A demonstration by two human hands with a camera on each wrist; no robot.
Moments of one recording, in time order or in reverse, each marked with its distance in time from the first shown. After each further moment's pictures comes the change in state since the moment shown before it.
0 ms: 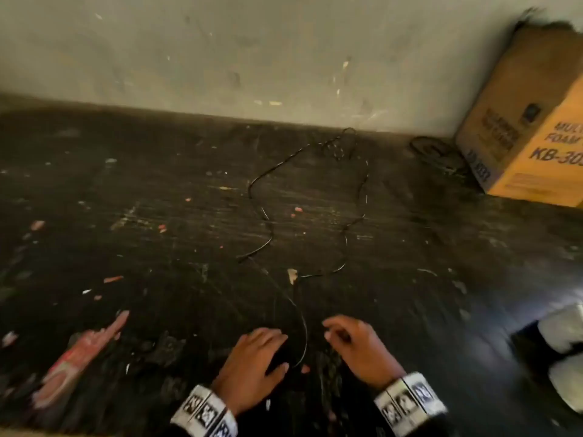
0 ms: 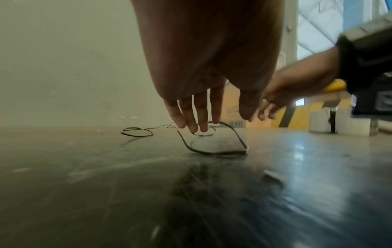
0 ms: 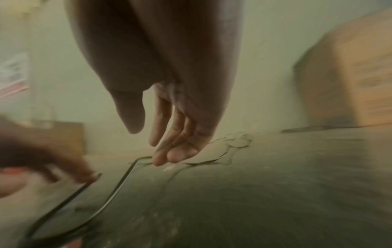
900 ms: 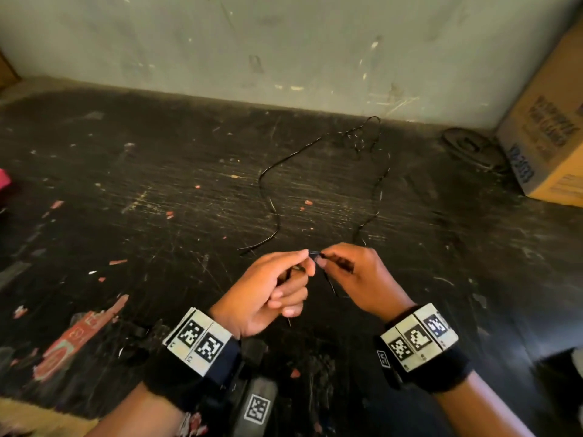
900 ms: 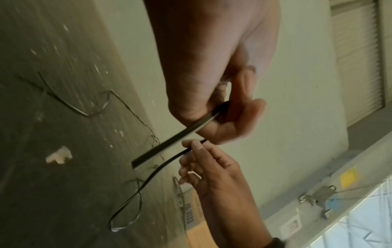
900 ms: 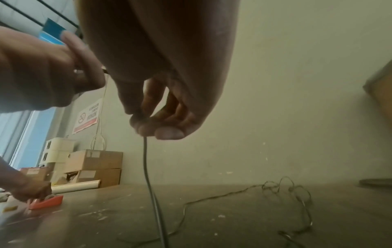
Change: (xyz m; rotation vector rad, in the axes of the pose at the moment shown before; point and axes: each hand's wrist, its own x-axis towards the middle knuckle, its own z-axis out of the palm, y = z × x) left_hand 0.072 0.072 -0.130 -1.804 -0.124 -0.220; right_hand 0.074 -0.055 -0.081 -0.013 0.001 -0.499
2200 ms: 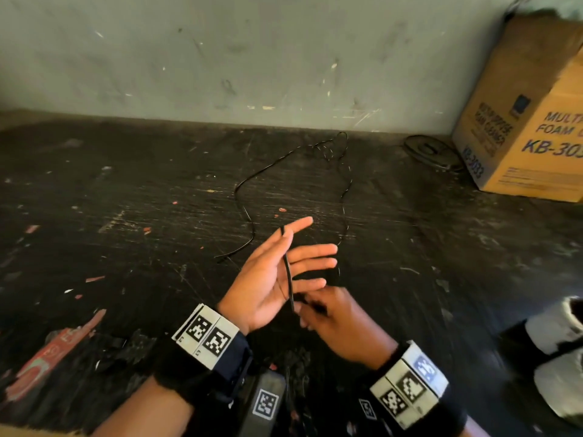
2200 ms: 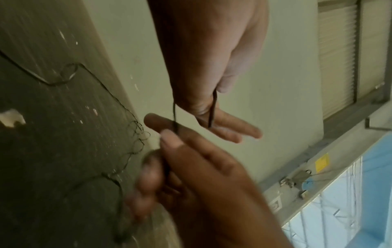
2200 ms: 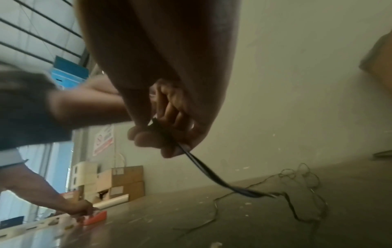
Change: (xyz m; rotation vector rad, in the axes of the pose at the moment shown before) left_hand 0.005 -0.015 0.055 -0.070 -0.015 0.160; right_hand -0.075 -0.035 0.005 0.095 -0.073 0.067
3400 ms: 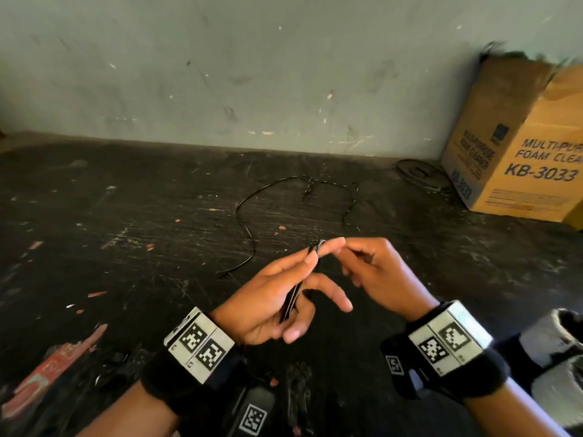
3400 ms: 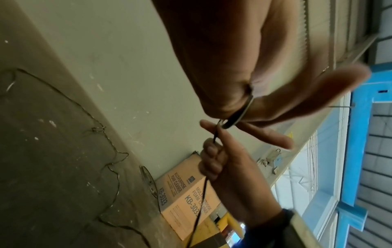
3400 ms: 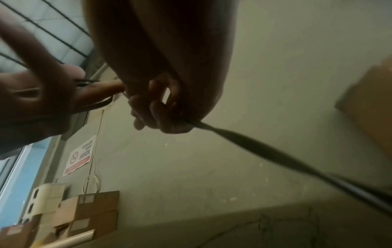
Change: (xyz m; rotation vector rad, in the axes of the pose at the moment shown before) left_hand -0.028 0.013 0.007 0.332 -0.410 -0.056; right_hand 0.015 -0.030 -0.076 -0.010 0.188 -0.062
